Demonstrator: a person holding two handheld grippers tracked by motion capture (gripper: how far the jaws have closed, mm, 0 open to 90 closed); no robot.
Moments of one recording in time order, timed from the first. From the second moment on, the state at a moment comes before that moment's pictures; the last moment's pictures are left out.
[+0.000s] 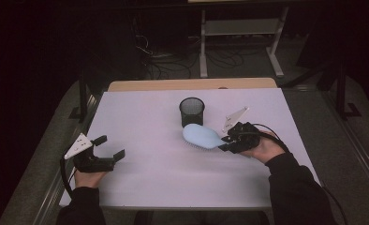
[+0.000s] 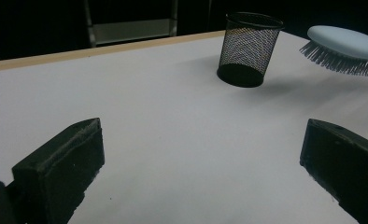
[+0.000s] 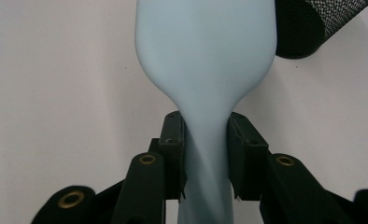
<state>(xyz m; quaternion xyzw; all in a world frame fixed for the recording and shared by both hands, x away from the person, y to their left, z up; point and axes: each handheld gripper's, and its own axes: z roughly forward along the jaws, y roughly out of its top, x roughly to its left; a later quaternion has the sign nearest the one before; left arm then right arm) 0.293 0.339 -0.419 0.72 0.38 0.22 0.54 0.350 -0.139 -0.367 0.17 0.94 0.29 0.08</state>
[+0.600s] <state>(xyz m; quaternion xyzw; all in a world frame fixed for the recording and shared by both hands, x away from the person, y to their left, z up) 0.291 0.333 -0.411 0.73 0.37 0.20 0.54 0.350 -0.138 -0.341 0.16 0.93 0.31 0.11</state>
